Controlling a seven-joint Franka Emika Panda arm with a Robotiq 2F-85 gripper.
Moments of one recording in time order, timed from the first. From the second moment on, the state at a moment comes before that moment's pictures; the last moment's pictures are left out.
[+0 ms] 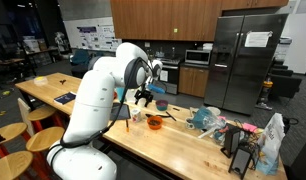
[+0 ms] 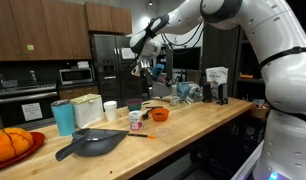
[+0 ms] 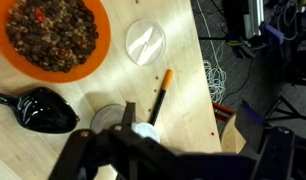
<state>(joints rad) -0.04 0.50 0.18 -1.51 0.17 1.51 -1.01</state>
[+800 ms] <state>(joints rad) -0.04 0.39 0.17 -1.78 0.17 1.58 -1.03</state>
